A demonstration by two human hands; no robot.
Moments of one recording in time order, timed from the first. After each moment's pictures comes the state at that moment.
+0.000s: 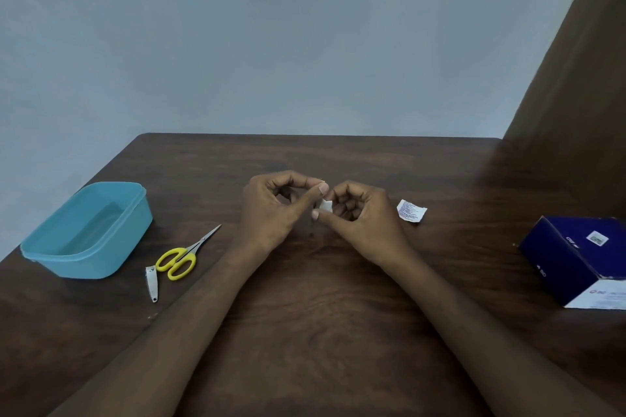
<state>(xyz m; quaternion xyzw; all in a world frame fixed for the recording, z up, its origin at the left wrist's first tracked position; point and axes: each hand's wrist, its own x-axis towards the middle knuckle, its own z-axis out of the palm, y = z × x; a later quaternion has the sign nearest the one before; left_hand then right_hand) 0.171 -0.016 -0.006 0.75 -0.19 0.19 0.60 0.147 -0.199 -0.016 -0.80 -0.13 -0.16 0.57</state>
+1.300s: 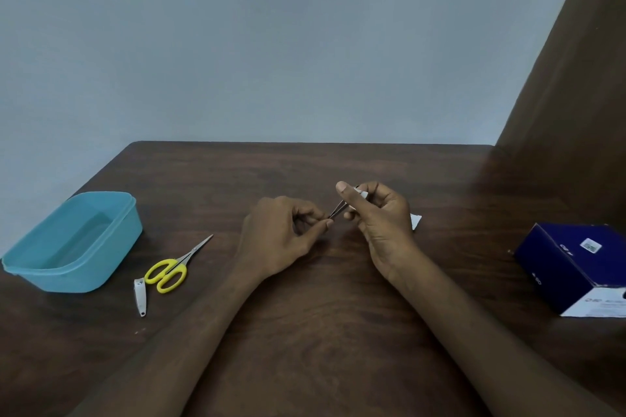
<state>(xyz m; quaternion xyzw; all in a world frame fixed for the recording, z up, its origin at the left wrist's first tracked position) 0.164 -0.019 -0.010 0.89 -0.23 0.17 0.35 0.154 -0.204 -0.005 -0.58 0.05 -0.14 0.80</state>
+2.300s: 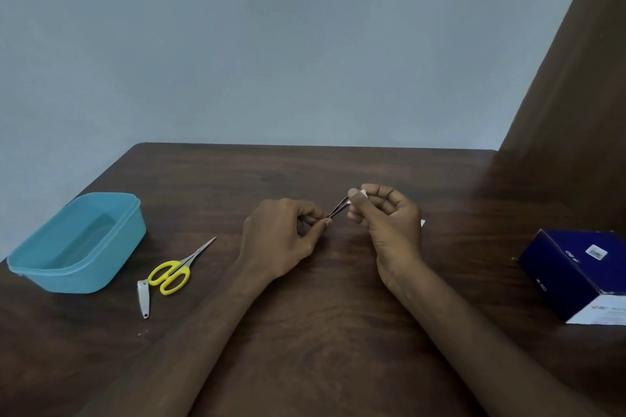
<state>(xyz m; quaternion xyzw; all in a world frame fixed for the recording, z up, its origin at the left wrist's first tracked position) 0.160 -0.023 -0.005 0.92 -0.15 0.20 0.29 0.149 -0.203 -0.007 -0.58 0.10 -0.20 0.78</state>
